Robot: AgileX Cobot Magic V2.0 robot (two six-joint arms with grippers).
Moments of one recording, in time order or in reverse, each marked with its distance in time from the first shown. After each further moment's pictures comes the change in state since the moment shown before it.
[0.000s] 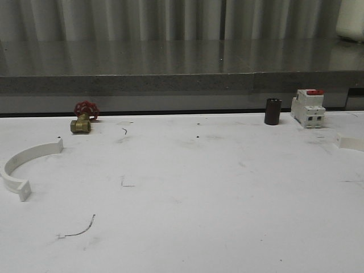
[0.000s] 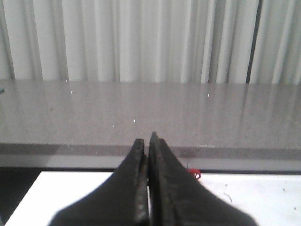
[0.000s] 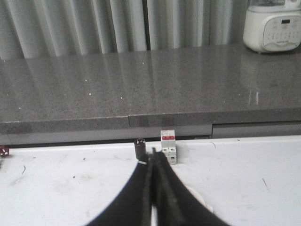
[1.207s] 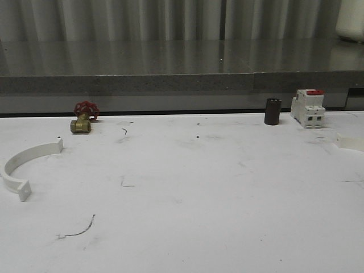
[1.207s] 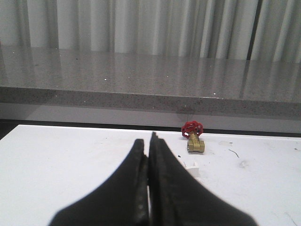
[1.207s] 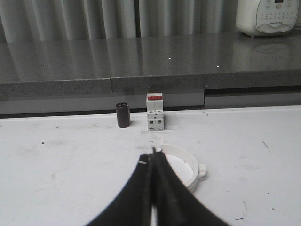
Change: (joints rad) left arm 0.000 -0.282 0.715 -0.052 -0.495 0.000; right arm 0.000 -0.325 0.680 -0.040 -0.453 0.000
